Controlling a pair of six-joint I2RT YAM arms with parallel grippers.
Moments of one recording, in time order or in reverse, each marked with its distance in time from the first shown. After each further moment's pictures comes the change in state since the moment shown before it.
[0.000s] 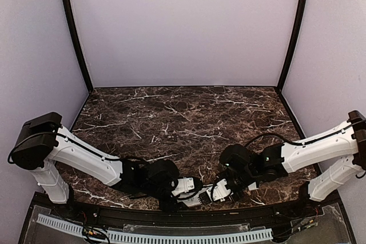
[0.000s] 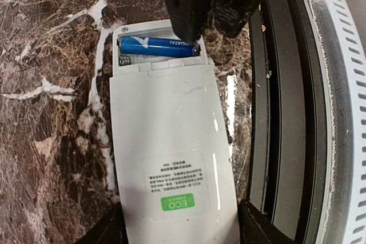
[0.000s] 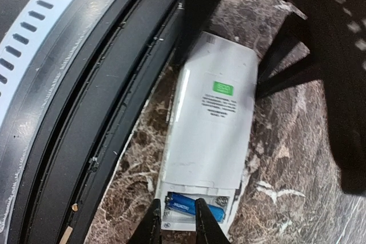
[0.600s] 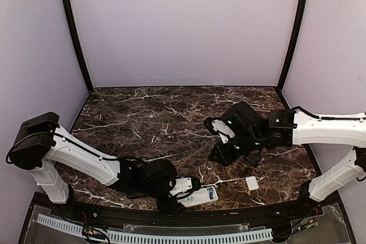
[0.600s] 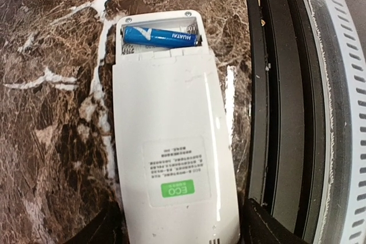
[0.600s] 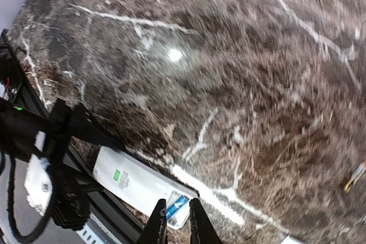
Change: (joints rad) left arm 0.005 -0.019 -0.016 -0.002 0.005 -0.007; right arm -0.138 -0.063 0.354 -0.288 0.207 1.245
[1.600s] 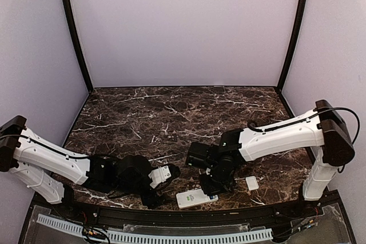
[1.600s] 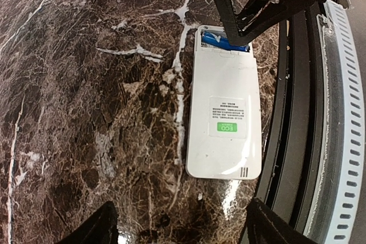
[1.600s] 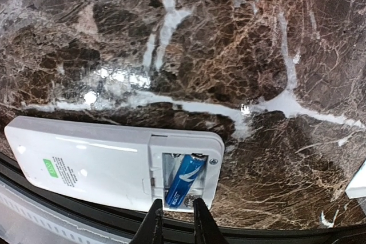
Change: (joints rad) left arm 0.000 -0.320 -0.196 0.000 -0.170 -0.138; right arm 0.188 0.430 0.169 -0.334 -0.009 0.595
